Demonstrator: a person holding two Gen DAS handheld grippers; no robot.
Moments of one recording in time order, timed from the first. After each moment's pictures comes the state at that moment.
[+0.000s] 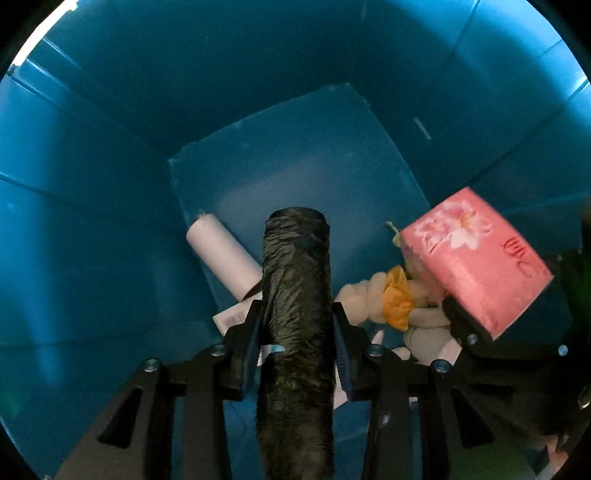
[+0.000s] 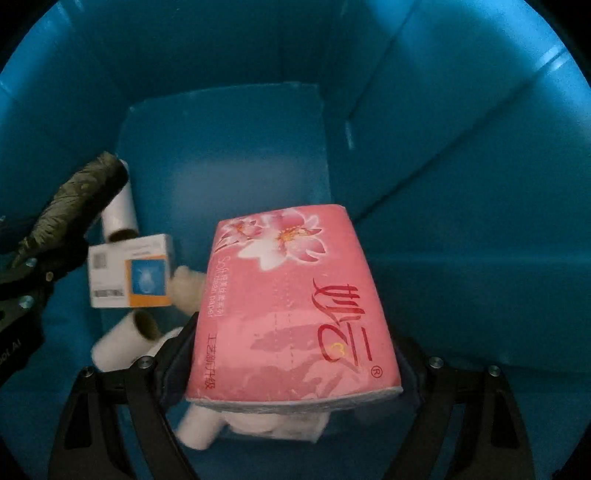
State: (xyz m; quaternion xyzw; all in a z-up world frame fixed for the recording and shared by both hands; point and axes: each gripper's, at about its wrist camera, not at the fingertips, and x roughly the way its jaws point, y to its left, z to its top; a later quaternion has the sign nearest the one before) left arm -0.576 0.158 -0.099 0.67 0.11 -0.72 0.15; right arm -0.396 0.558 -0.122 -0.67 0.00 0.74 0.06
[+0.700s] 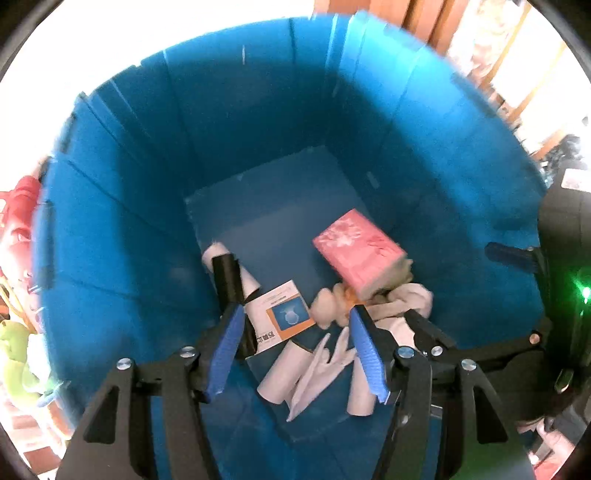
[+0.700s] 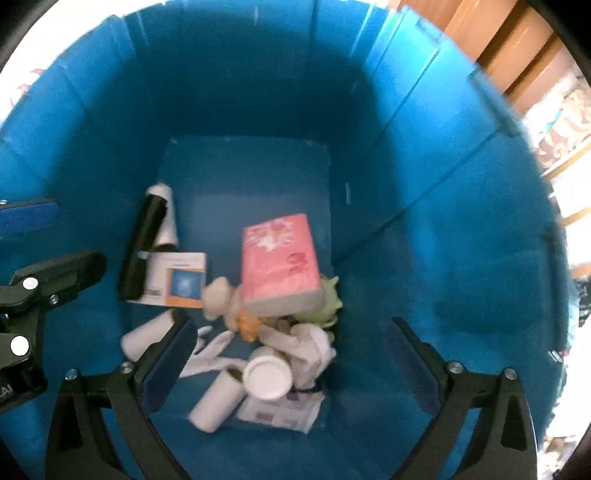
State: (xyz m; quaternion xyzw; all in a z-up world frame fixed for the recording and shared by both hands) left arm -0.524 0.172 0.014 0.58 0.12 -0.80 0.13; right arm -0.370 0.528 -0.029 -0.61 -0.03 0.79 0.03
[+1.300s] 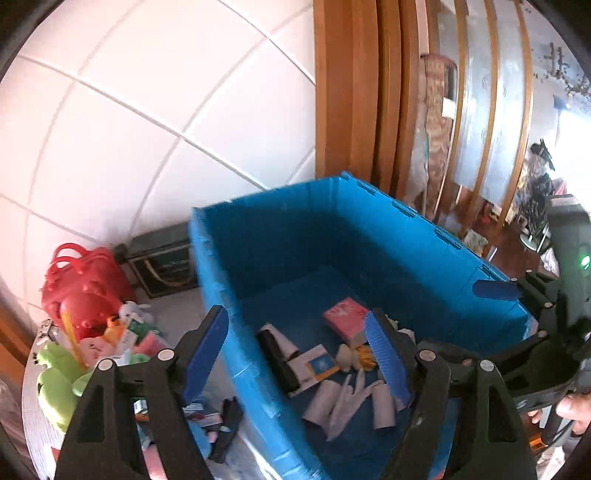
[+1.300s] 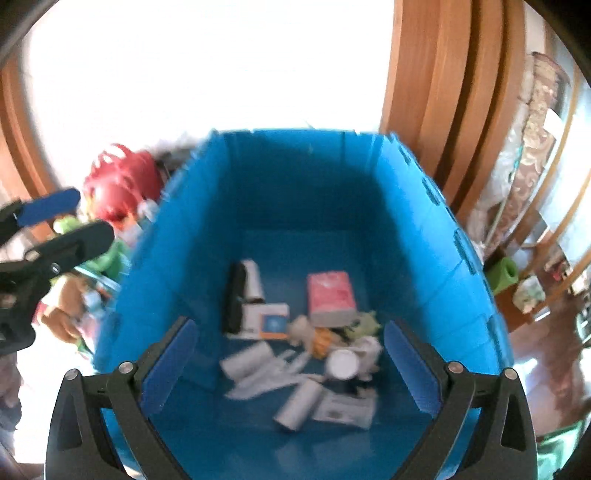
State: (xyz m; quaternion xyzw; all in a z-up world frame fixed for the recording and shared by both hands) left arm -0.316 0.186 0.137 0.32 0.05 -0.93 0.16; right arm -0.234 0.439 0.094 -0.42 0.02 0.91 0.01
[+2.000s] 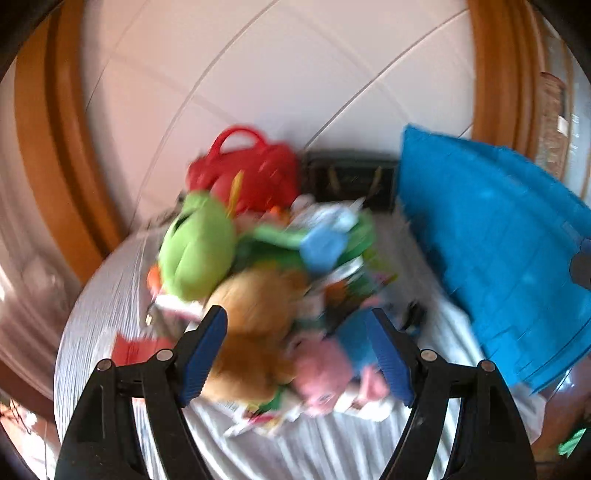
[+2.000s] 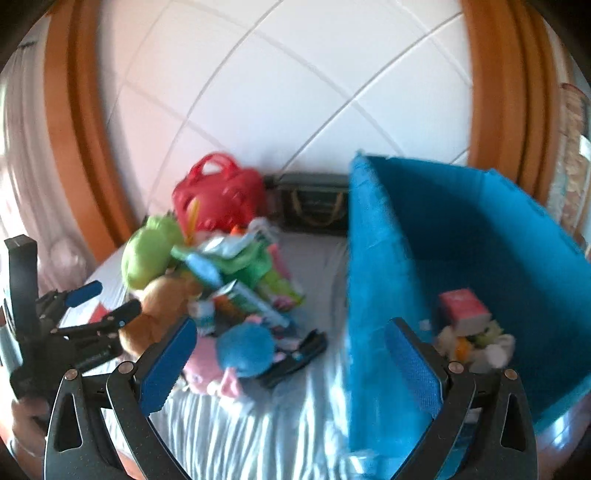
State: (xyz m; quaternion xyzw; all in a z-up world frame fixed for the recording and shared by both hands) left arm -0.075 0.019 -0.011 0.33 0.10 -0.86 0.37; right arm -0.193 0.205 0.038 -0.33 0.02 0.94 -0.08
